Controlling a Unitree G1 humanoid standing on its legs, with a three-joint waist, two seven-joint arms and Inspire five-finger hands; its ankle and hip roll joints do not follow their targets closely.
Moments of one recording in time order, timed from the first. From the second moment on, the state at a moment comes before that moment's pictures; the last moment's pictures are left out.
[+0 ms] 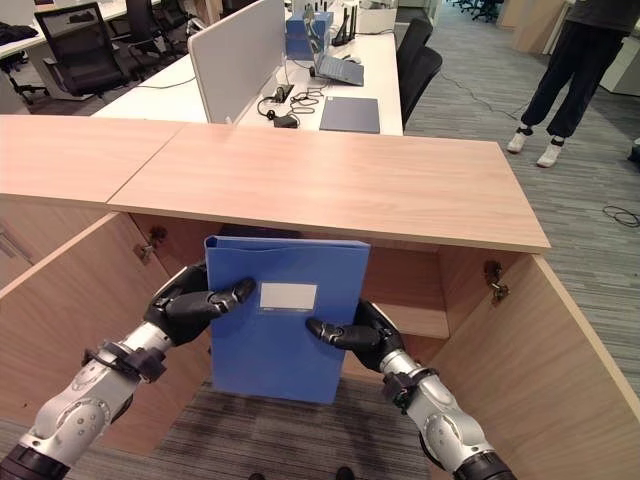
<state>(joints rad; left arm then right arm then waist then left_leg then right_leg) -0.06 0.77 -0.28 -0.13 -1.10 0.02 -0.21 -0.09 -0.60 0.47 0.17 1.04 -0.02 0.30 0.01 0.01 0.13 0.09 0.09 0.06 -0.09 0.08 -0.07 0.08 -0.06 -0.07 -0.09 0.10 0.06</state>
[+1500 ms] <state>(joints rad) 0.19 0.39 -0.07 0.32 -0.43 -0.06 -0.12 0.21 -0.37 0.21 0.23 0.98 0.03 0.31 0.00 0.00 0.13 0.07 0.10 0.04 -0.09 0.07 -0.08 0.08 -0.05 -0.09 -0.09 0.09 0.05</state>
